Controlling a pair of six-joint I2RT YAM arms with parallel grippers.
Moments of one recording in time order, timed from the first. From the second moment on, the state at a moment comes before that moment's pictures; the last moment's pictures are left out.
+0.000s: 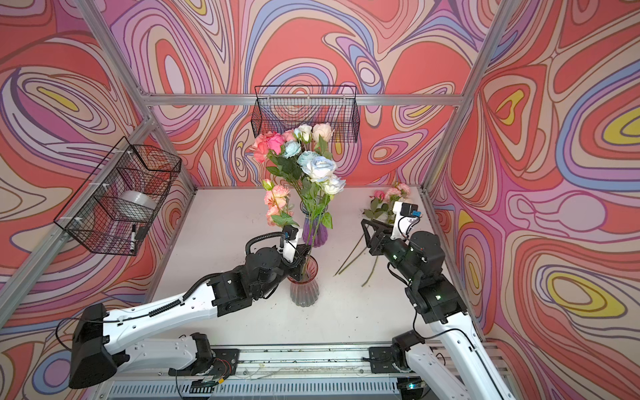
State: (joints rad) left arm -1.06 1.21 0.90 -0.01 -0.38 -0.27; right arm 0.30 0.73 0.89 -0.30 -0.16 0.51
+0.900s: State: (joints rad) left arm -1.06 1.13 0.89 -0.05 -0.38 -0.28; right arm 0.30 0.73 0.92 -0.35 -0.12 0.48
